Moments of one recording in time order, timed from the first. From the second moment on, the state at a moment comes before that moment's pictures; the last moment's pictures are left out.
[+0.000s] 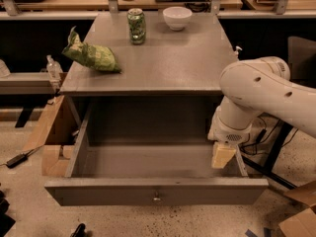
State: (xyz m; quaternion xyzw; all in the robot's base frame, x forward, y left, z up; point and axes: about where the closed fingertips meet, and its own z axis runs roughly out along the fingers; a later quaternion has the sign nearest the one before) arm 0.491 -0.182 0.717 -0.68 0.73 0.00 0.05
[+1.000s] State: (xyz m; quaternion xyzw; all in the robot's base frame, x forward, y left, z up) arm 0.447 -0.185 0.670 -0.65 0.76 0.07 0.04
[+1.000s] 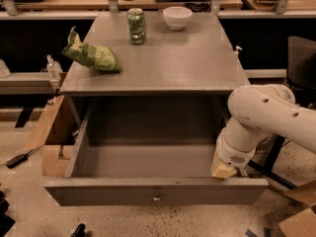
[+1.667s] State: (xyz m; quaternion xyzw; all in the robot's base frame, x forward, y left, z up) arm 0.421 -0.179 0.681 -0.65 0.76 0.08 0.02
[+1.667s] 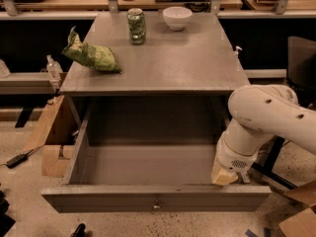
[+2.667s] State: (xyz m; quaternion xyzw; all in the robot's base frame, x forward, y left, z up) arm 0.419 -0.179 0.682 -0.65 0.76 0.08 0.02
